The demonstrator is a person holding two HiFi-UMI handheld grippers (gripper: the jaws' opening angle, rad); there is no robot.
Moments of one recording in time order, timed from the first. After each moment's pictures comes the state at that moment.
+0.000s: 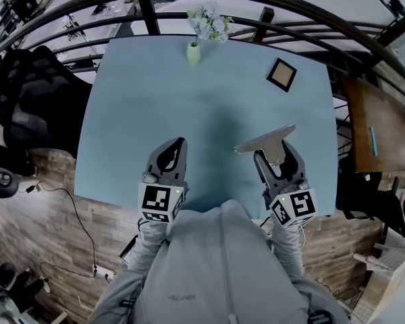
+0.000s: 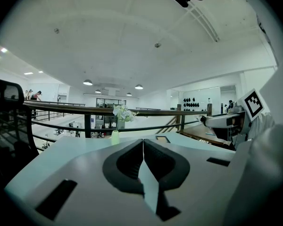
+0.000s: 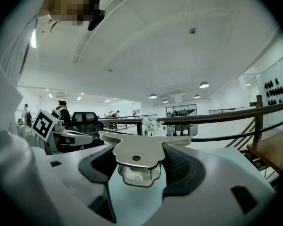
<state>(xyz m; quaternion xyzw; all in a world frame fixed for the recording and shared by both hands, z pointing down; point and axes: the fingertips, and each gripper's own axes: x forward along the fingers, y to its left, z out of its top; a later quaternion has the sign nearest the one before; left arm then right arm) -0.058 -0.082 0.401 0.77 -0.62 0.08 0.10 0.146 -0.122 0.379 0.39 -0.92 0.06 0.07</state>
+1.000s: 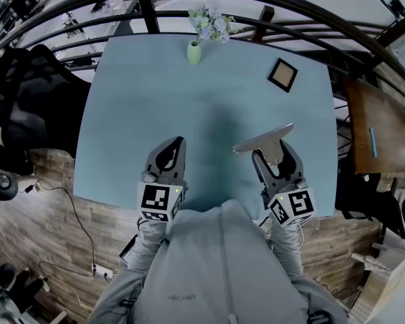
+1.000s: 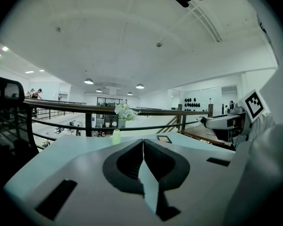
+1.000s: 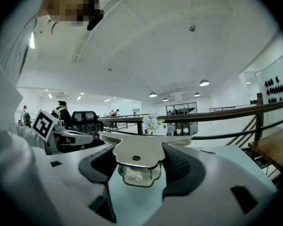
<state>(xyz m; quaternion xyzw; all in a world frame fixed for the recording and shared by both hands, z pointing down) -0.065 -0.087 0.406 0.77 -0.63 0.08 0.11 0.138 -0.128 0.385 0.38 -0.92 0.07 0.08</state>
